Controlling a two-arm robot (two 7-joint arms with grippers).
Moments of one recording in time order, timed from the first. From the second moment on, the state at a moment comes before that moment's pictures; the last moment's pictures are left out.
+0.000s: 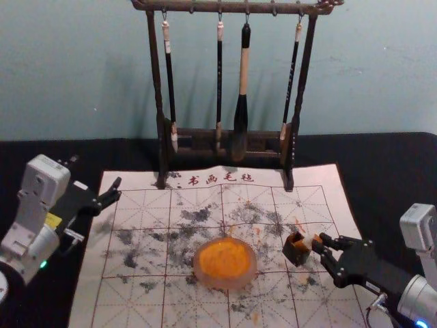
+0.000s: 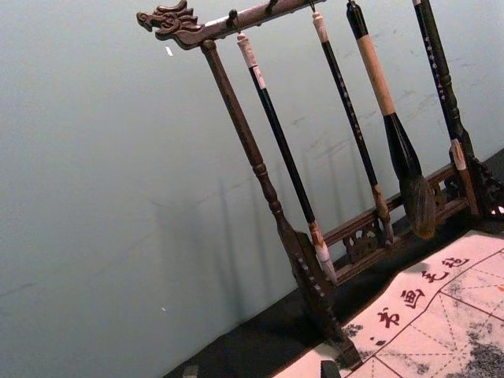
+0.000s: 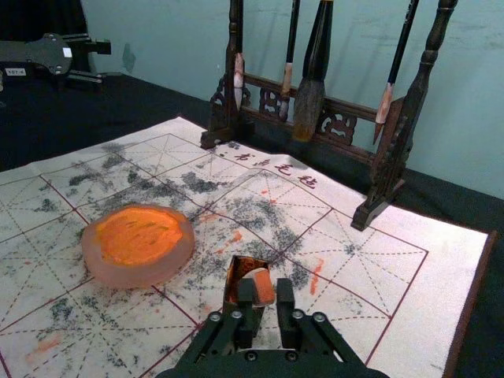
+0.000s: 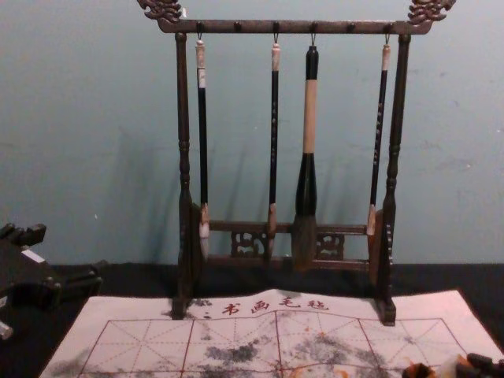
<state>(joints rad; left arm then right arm) -0.20 0.60 0.45 -1.41 -0.25 -0.12 0.03 0.01 0.55 -0.32 -1.48 0.40 -0.09 0.47</state>
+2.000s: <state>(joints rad) -0.20 0.60 0.45 -1.41 -0.25 -0.12 0.03 -0.05 0.57 -0.23 -1.60 0.43 -0.09 0.50</state>
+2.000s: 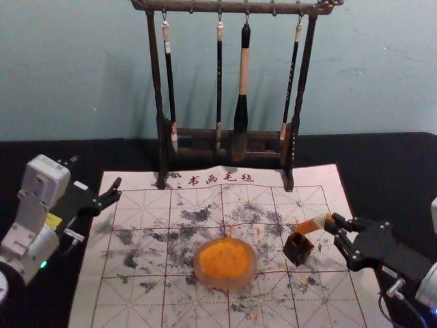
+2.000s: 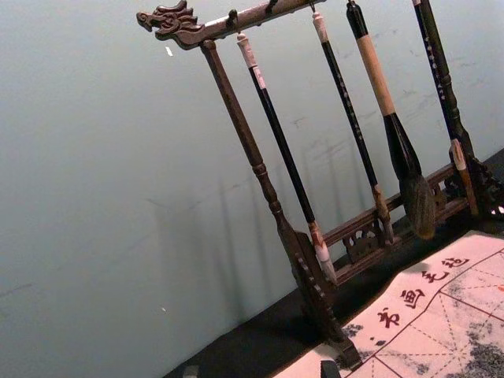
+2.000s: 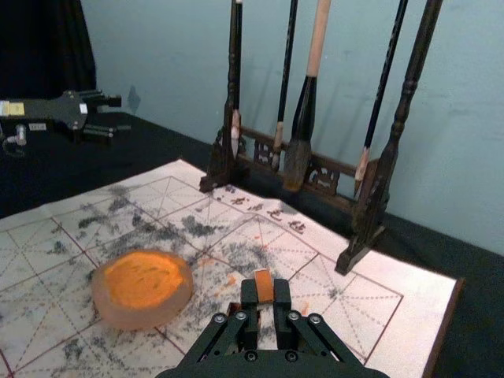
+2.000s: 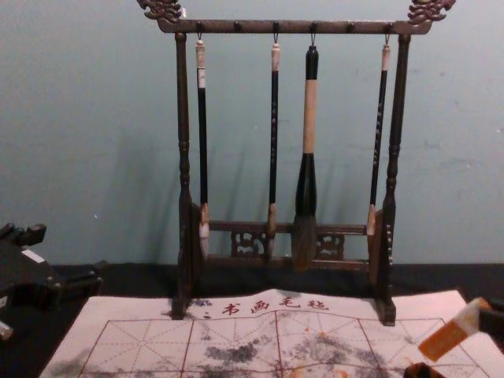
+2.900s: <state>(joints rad) -0.20 0.60 0.45 -1.41 -0.25 -0.12 0.03 0.17 0.59 -0.33 -1.53 0.40 0.01 0.57</state>
